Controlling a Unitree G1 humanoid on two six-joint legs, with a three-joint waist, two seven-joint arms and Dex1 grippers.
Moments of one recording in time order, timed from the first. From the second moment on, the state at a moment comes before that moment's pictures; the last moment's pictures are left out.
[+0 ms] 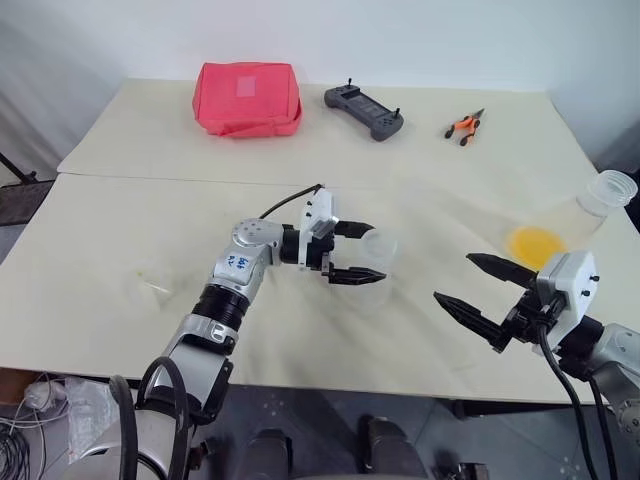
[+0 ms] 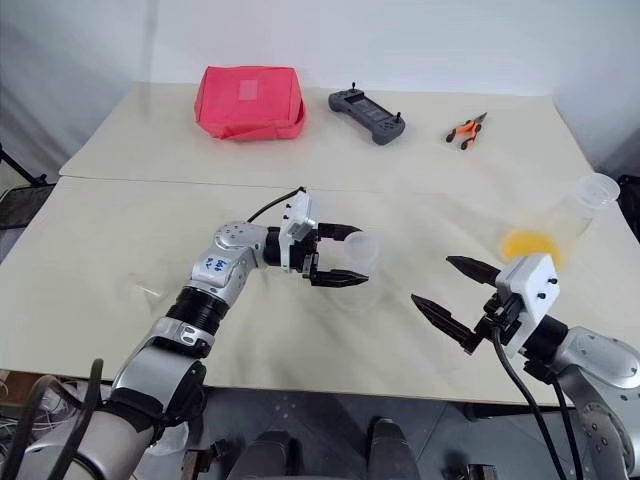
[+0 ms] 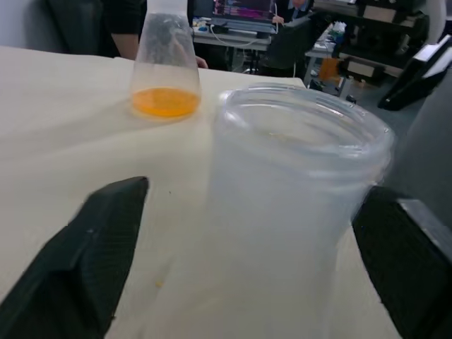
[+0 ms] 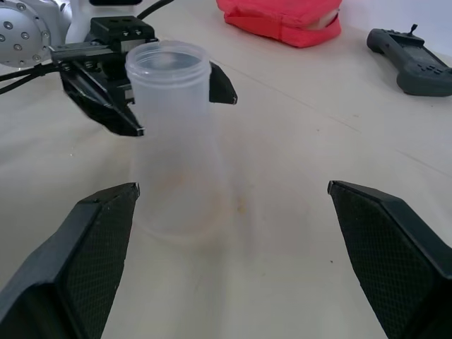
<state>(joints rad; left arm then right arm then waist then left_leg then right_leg) -0.90 0.20 -0.17 0.60 -0.28 0.11 -1.24 0.13 -0.70 -0.40 -0.59 0.66 0.46 0.76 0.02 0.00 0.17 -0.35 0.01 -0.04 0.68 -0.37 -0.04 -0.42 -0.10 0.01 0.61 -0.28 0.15</state>
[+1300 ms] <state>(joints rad) 0.08 0.58 0.62 -0.58 -0.46 0.70 -0.58 -0.03 -0.76 -0.17 -0.58 0.82 0.49 1.03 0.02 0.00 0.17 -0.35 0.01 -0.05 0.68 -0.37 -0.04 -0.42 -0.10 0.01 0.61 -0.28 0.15</state>
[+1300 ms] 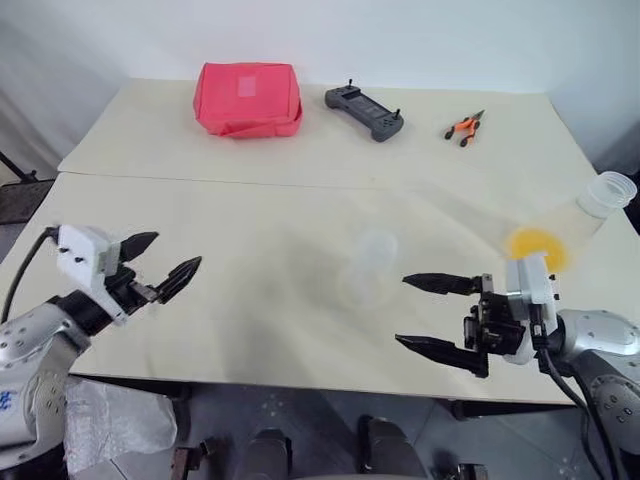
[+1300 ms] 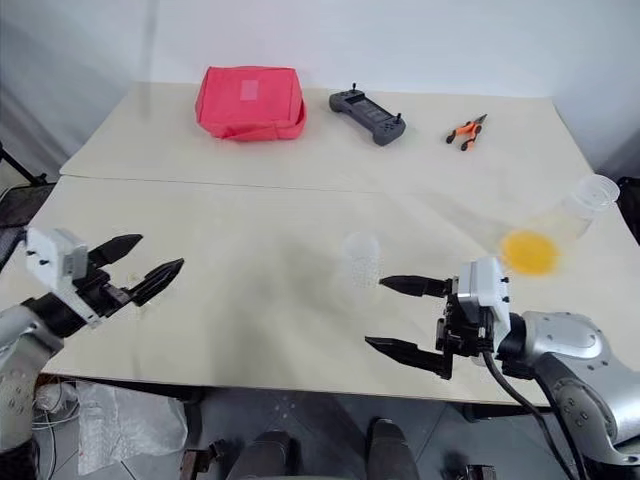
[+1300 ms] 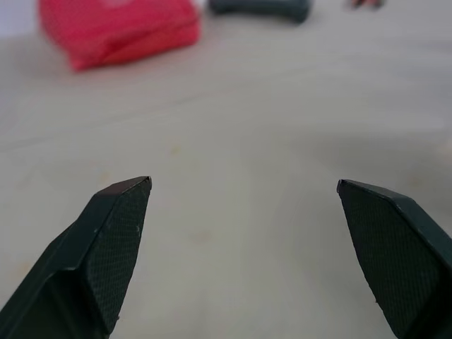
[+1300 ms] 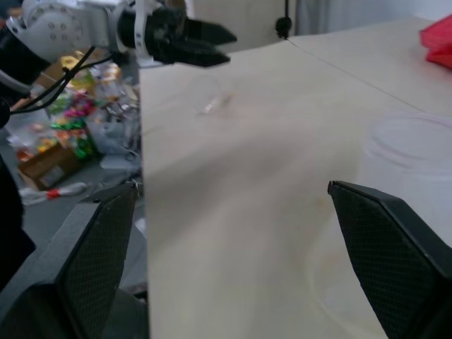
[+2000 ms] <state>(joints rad) 0.23 0.43 0.55 -0.58 -0.20 0.62 -0.20 -0.12 -0.72 -0.07 -0.46 0.80 0.46 1.15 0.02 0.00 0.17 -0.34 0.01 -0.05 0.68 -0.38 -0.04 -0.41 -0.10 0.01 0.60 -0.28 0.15</state>
